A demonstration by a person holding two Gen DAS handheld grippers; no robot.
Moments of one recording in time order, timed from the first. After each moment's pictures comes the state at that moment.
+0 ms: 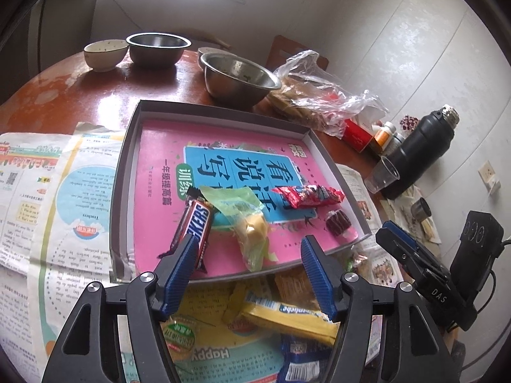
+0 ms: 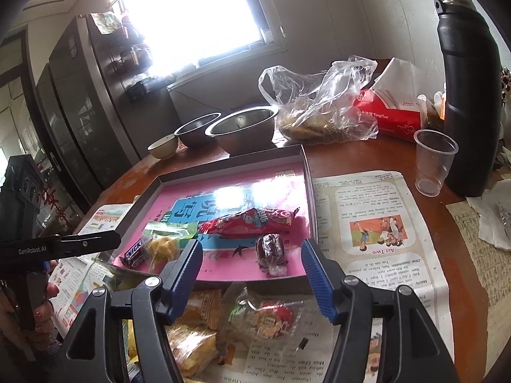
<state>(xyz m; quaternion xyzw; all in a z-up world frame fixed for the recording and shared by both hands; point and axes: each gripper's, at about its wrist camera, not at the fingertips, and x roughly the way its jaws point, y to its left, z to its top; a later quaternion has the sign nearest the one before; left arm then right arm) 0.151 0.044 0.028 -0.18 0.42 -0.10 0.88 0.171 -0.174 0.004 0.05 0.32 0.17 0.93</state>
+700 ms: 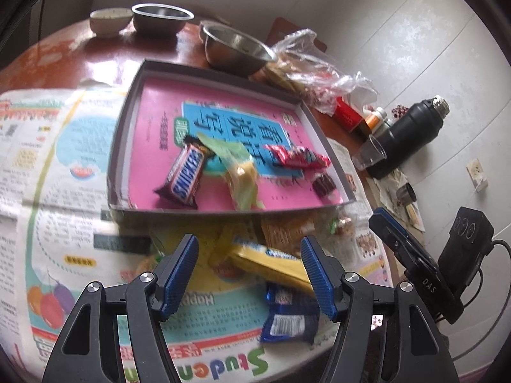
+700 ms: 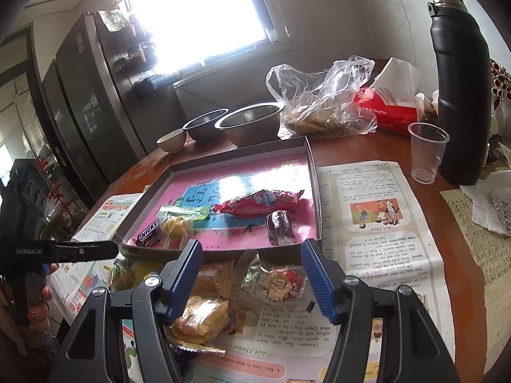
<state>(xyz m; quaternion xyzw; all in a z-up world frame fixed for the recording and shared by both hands) 0.118 0.042 0.014 -0.21 0.47 -0.12 0.85 0.139 -0.176 0.002 0.05 0.32 0.18 0.93</state>
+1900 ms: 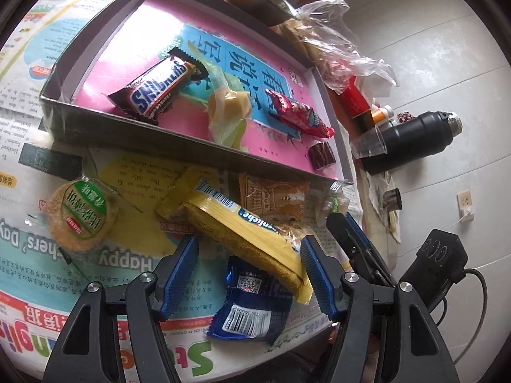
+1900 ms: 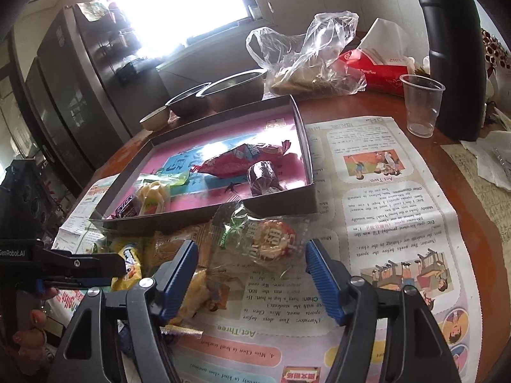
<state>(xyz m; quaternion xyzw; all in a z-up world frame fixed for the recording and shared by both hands) 0.125 0.015 -0.034 -0.32 0.52 -0.13 0.78 0.145 -0.178 -0.039 0.06 0.37 0.15 0.92</state>
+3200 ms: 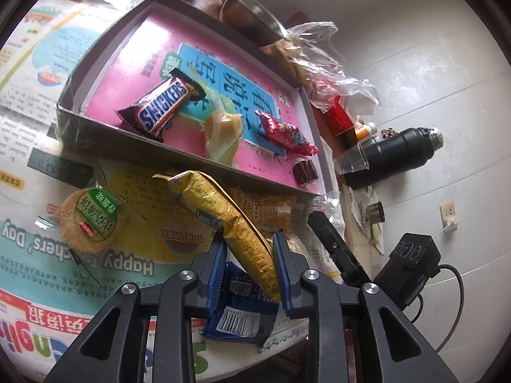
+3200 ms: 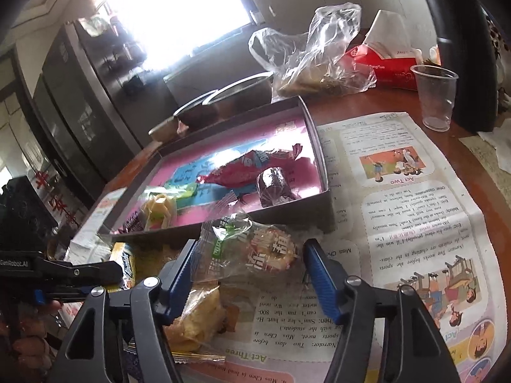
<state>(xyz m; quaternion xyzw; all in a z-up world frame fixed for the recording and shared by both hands) 0.111 0.030 -0.023 -0.35 0.48 -0.14 0.79 0.154 -0.180 -0.048 0.11 0.35 0.19 0.91</state>
